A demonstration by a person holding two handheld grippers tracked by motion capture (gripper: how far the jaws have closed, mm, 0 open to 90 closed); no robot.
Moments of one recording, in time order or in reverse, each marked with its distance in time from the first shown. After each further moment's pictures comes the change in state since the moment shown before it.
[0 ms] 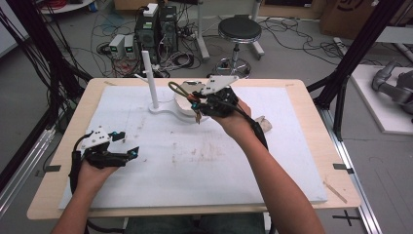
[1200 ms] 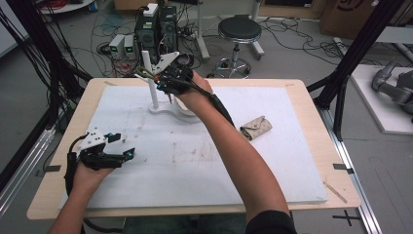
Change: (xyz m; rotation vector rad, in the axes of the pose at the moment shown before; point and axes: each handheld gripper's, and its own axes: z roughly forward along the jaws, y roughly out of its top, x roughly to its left) left arm 0.005 -0.006 -0.007 0.012 0.015 -0.010; right arm -0.005 0.075 0.096 0.120 -0.049 -0.165
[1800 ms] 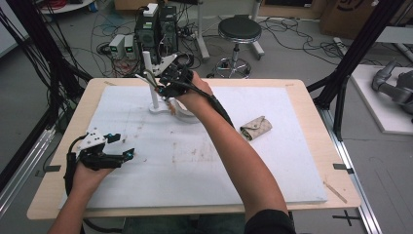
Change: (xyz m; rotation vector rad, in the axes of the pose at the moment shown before) left arm 0.001 -0.001 0.000 0.006 -0.004 -0.009; right arm 0.000 -0.008 0.013 0.078 -0.051 0.030
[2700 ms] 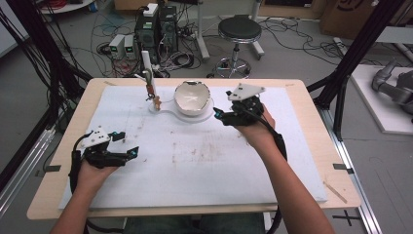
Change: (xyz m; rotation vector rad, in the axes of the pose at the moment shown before) left arm -0.005 0.007 0.010 -0.028 -0.028 0.004; right arm 0.006 -0.147 -0.136 -0.088 -0.079 0.255
